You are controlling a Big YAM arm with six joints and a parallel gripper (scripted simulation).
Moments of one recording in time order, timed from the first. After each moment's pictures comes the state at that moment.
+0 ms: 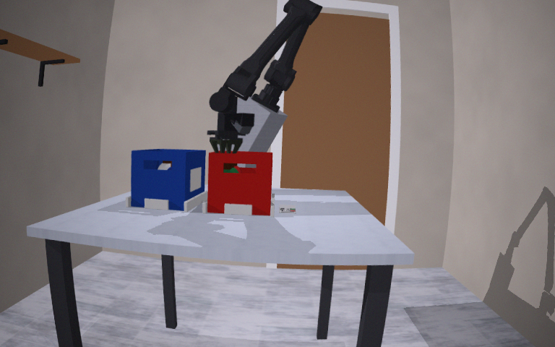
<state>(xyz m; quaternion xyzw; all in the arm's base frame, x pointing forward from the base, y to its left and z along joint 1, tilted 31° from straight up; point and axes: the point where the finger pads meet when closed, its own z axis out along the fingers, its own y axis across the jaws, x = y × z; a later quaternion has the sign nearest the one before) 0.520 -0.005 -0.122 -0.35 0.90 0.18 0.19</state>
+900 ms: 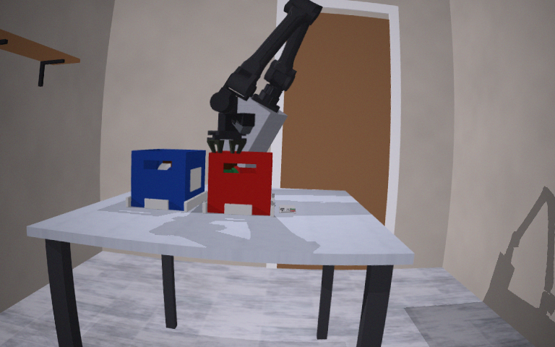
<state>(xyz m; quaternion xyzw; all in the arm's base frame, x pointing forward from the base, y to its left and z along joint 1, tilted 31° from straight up) 0.521 -0.003 -0.121 -0.35 0.90 0.18 0.19</state>
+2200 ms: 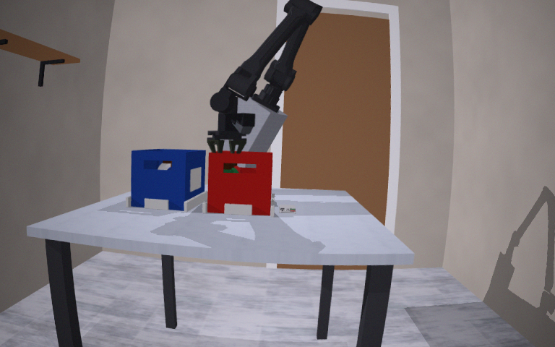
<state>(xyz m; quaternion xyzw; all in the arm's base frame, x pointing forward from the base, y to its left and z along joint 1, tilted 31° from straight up) 0.520 -0.003 -0.121 -0.35 0.90 0.18 0.19</state>
